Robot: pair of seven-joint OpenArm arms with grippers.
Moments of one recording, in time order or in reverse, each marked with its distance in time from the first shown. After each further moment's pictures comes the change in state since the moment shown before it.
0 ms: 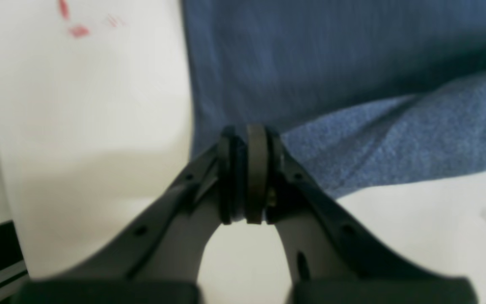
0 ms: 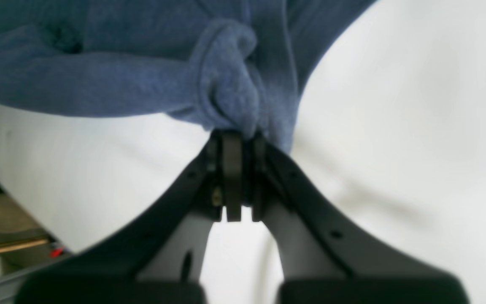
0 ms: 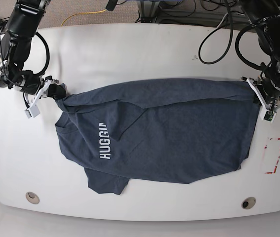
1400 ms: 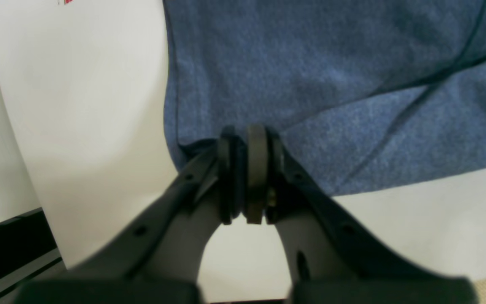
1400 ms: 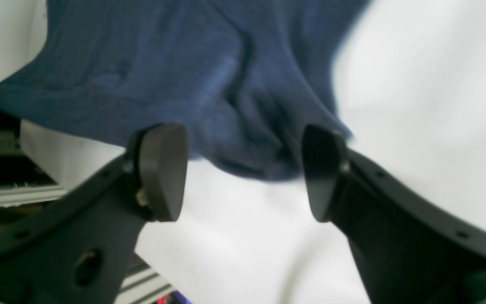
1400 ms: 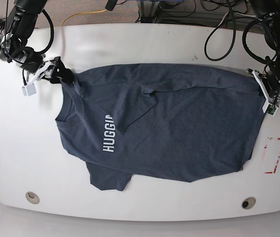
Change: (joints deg) left arm 3.0 -3.8 0.1 -0.1 0.2 -2.6 -0.4; right arm -10.4 -6.3 9.9 4.9 8.1 -0.2 0.0
